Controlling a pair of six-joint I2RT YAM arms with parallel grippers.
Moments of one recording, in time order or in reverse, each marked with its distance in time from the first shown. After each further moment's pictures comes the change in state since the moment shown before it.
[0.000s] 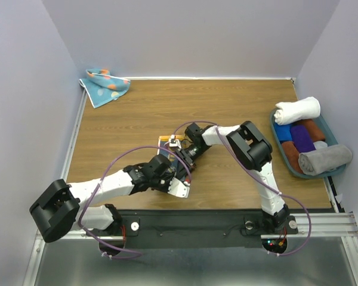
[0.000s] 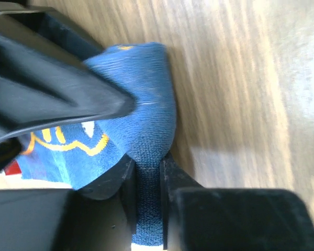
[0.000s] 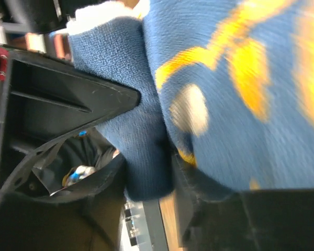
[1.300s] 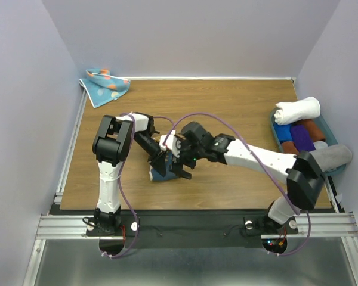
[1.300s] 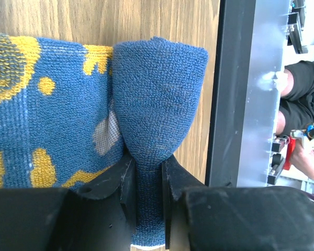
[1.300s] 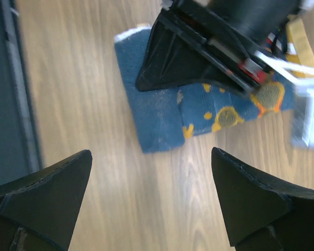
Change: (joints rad) left arm 0.588 1.009 0.853 -1.002 0.811 0.135; right arm 0.232 -0.716 -0.217 0.165 0.879 -0.355
